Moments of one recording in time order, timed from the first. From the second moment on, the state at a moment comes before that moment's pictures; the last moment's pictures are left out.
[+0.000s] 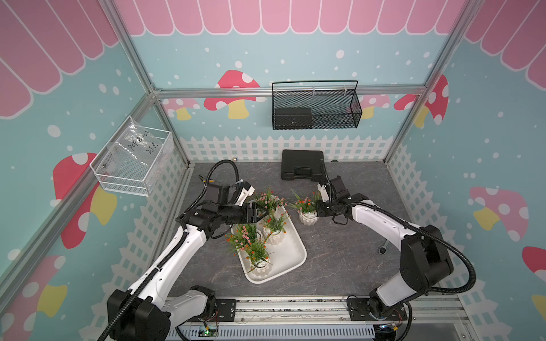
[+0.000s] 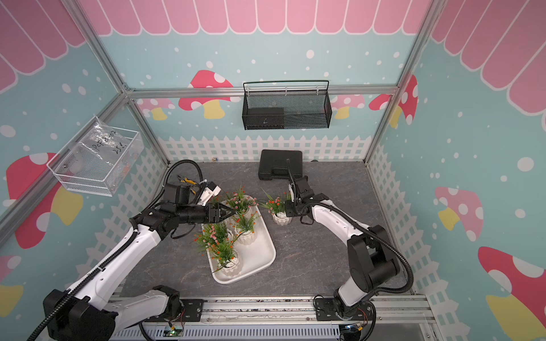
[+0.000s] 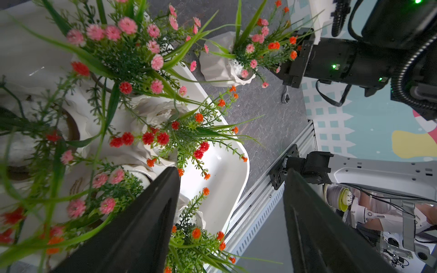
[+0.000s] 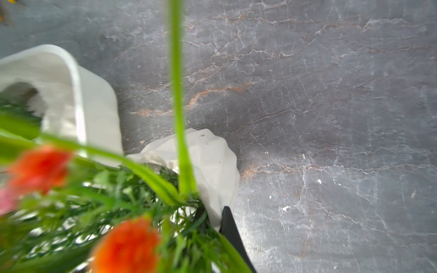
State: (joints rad) left arm -0.28 1.15 0.99 -0.58 0.66 -0.41; right arm 0.44 1.55 1.11 -0.52 -0.06 0.28
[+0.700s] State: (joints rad) left arm -0.29 1.11 0.99 -0.60 0.62 -0.41; right arm 0.43 1.20 0.93 -0.58 -0.09 0.30
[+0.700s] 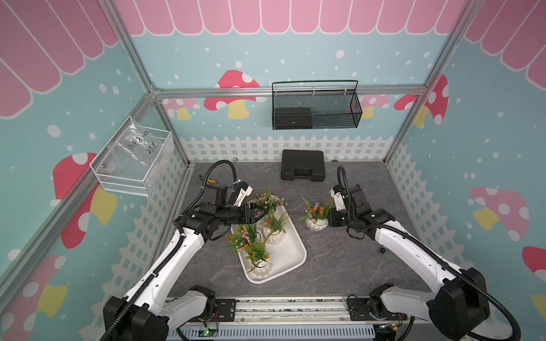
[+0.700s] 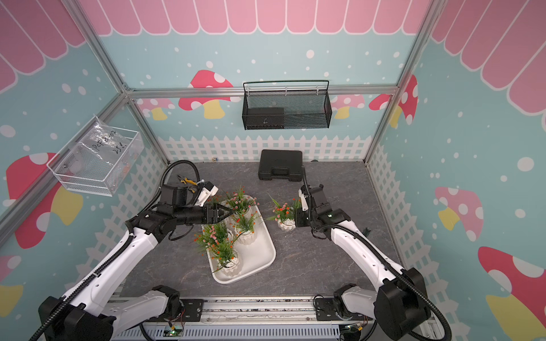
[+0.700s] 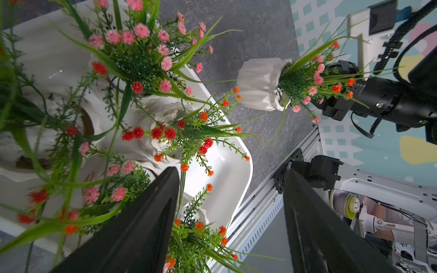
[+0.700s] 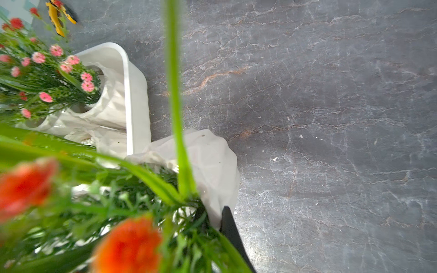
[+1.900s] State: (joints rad) left arm -0.44 0.92 0.94 -0.83 0.30 -0.40; right arm 0.78 1.26 0.96 -0.62 -0.25 0.22
